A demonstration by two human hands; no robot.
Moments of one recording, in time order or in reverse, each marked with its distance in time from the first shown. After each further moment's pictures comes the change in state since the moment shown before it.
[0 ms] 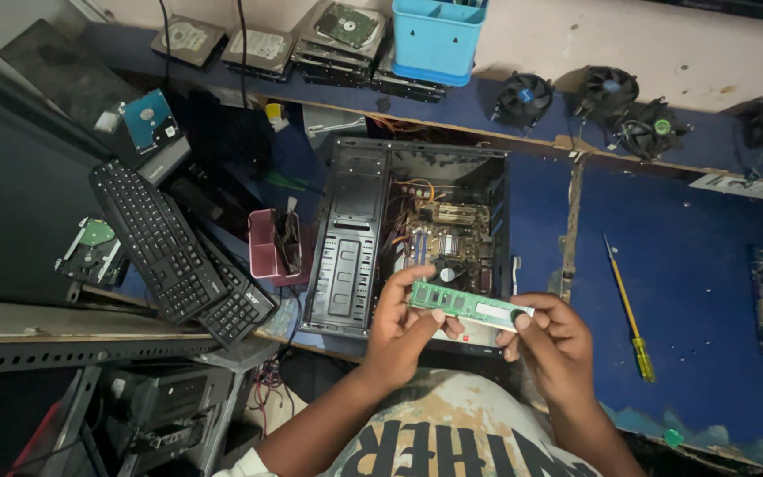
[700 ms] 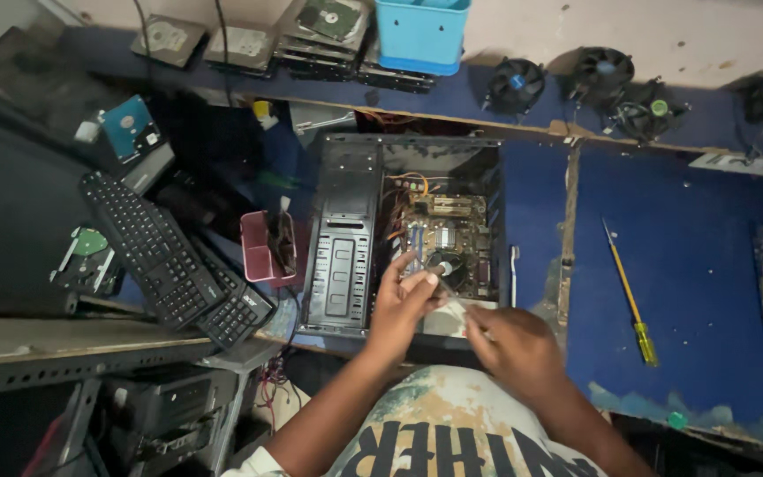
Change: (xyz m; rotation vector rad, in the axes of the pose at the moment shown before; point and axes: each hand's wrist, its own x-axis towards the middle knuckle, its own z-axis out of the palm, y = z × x) left_hand 0.028 -0.065 -0.039 -0.068 0.341 -0.317; right_hand 0.011 -0.001 0.028 -1.200 -0.179 -0.539
